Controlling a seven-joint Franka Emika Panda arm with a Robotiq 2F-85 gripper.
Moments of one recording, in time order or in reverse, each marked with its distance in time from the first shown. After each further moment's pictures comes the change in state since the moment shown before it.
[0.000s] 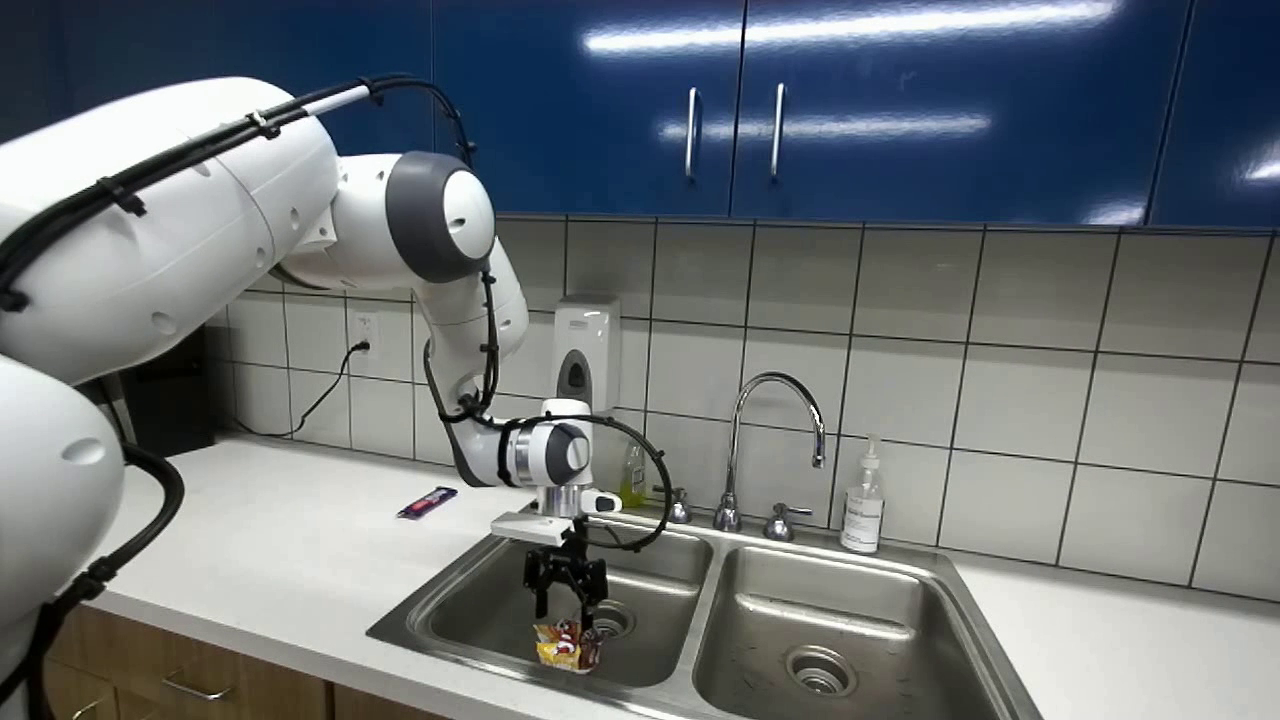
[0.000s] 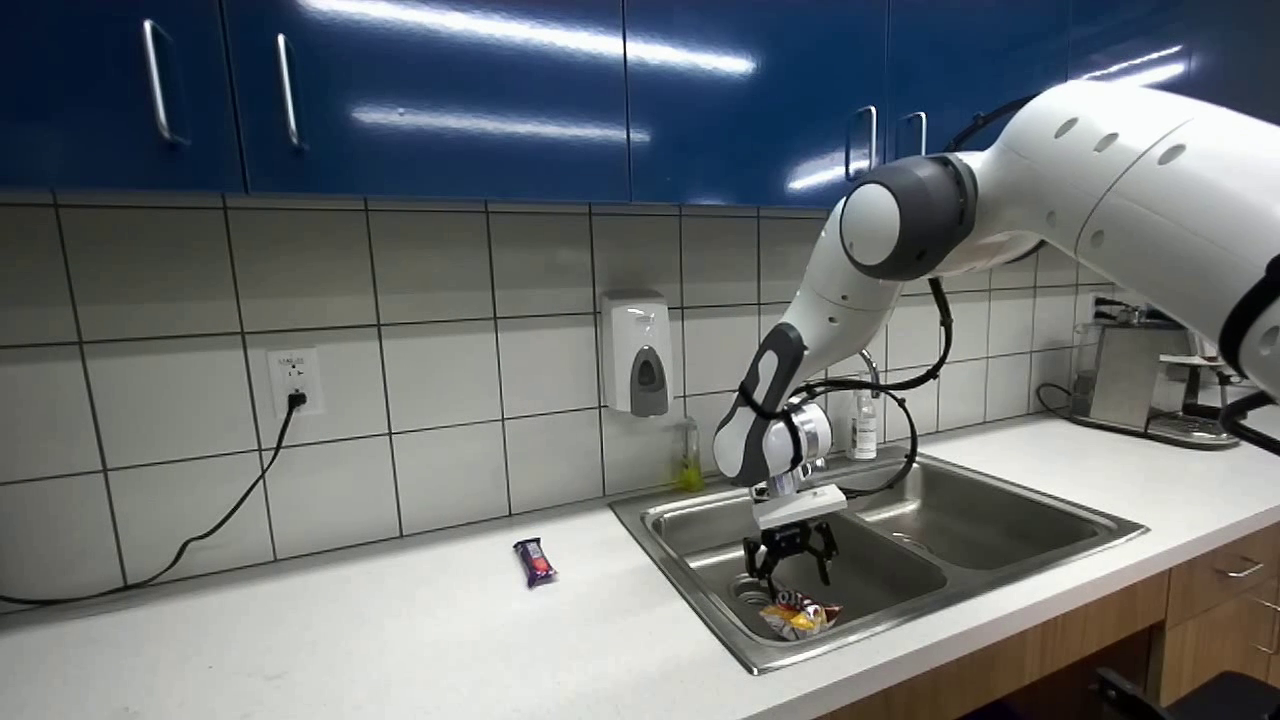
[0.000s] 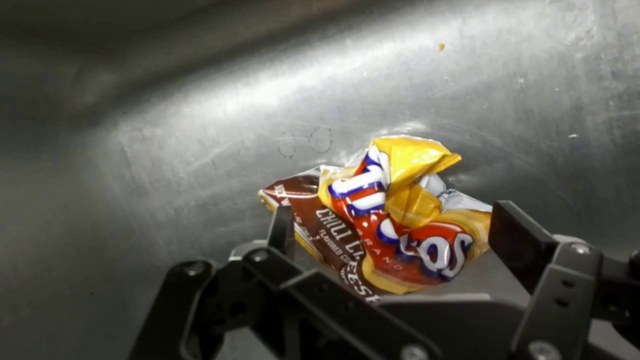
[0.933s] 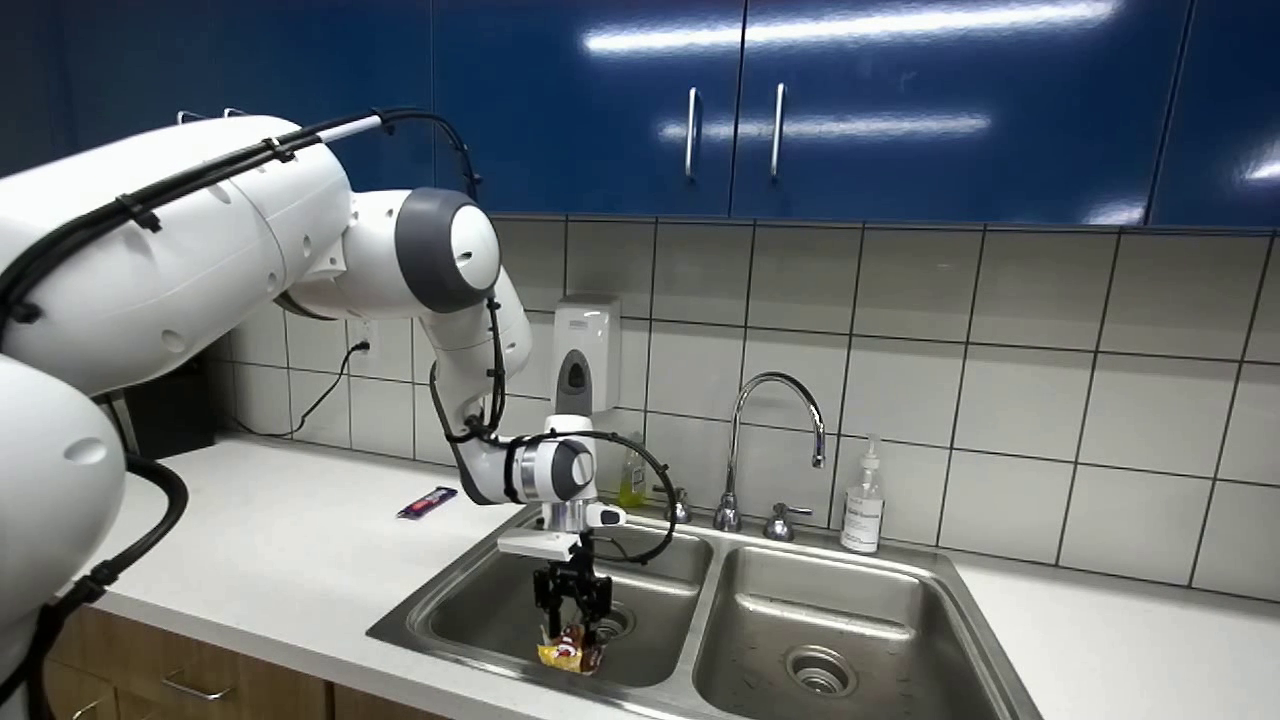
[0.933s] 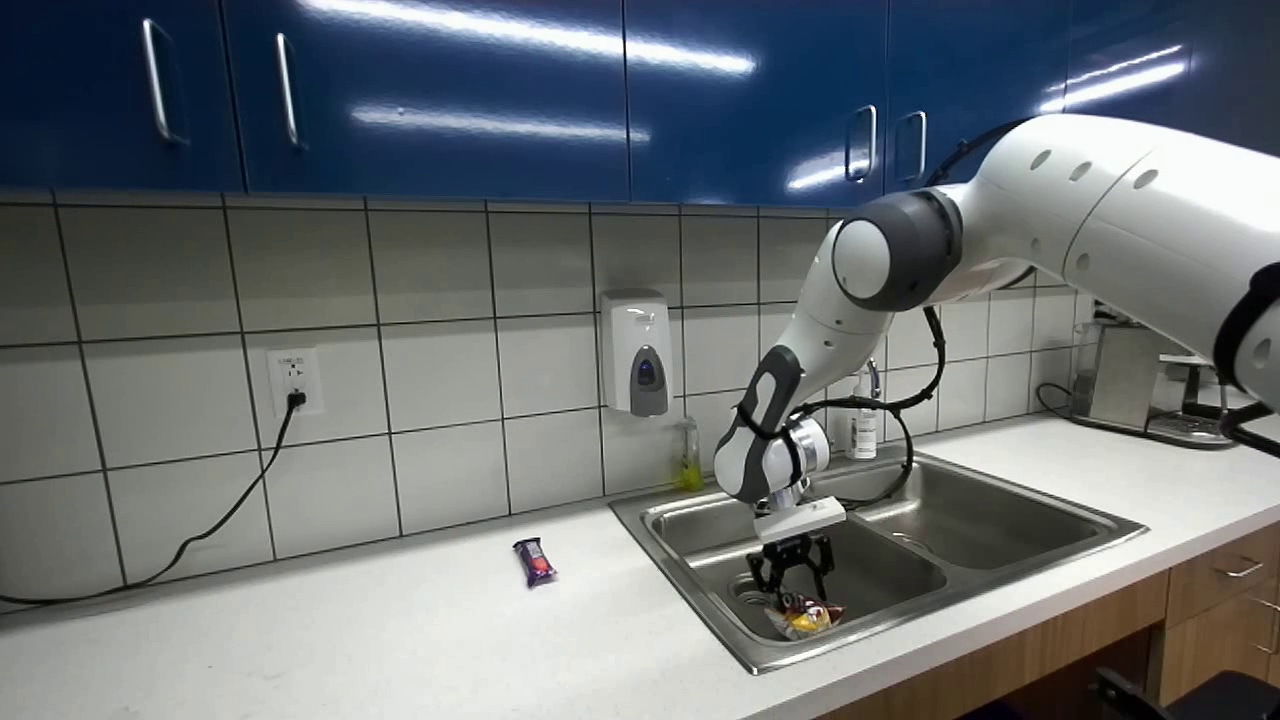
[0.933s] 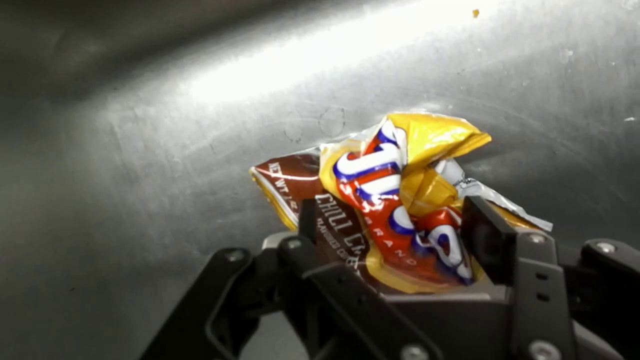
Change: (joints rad) arm 0.006 0.087 -0.019 0.085 -0.013 0.000 0.000
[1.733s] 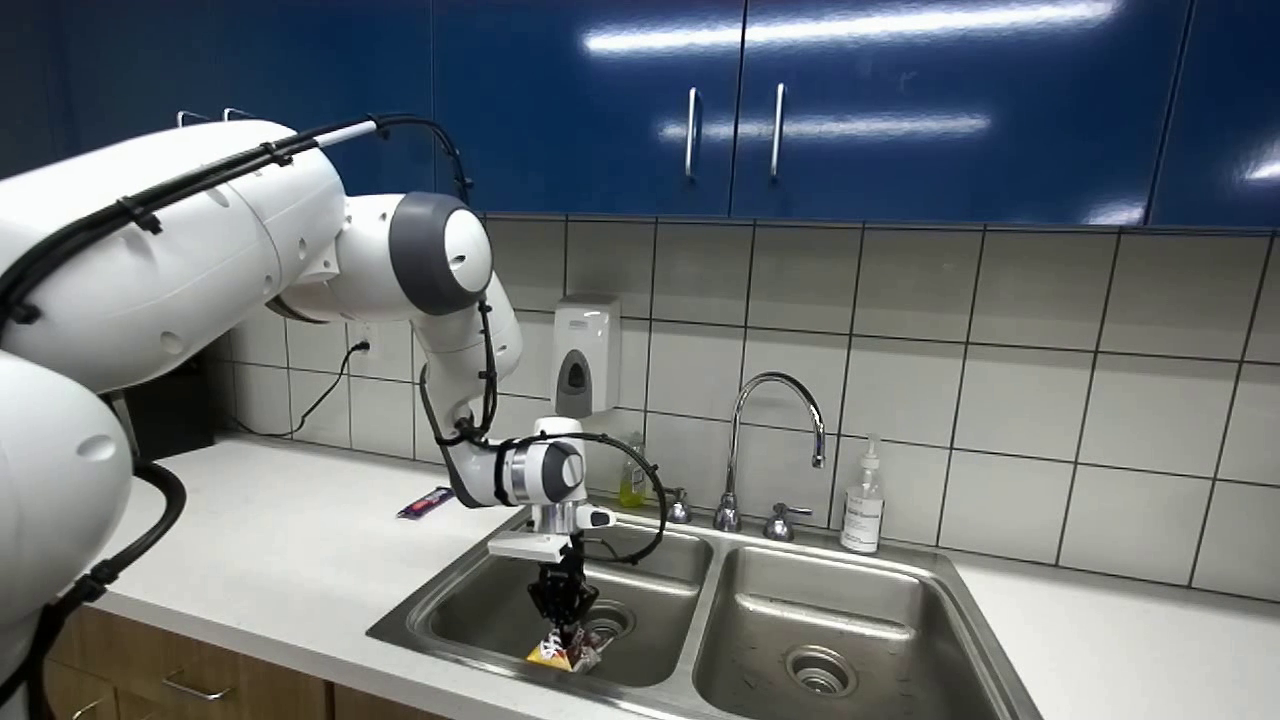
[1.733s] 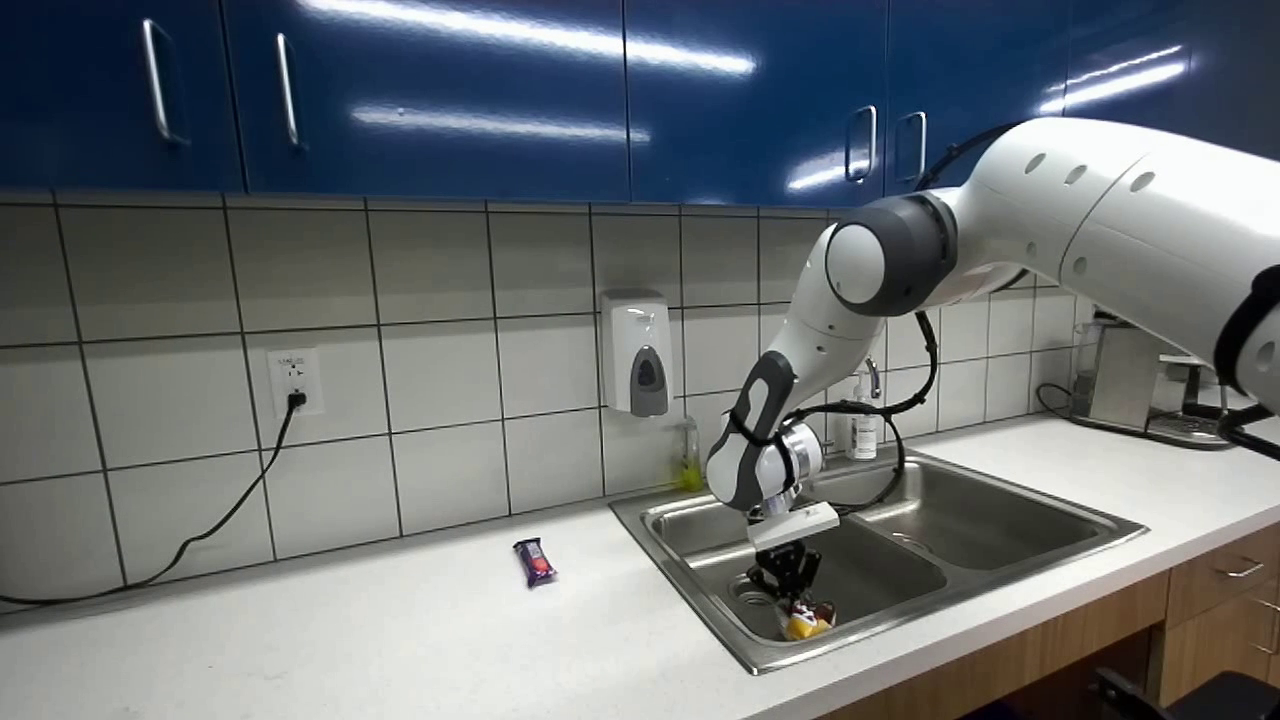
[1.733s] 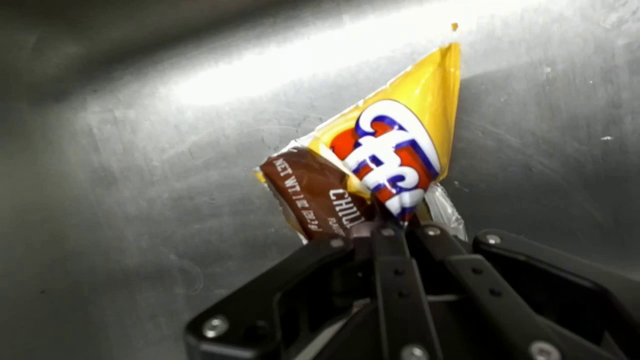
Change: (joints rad) arm 0.030 0.011 -0.005 0.002 0.000 0.000 0.000
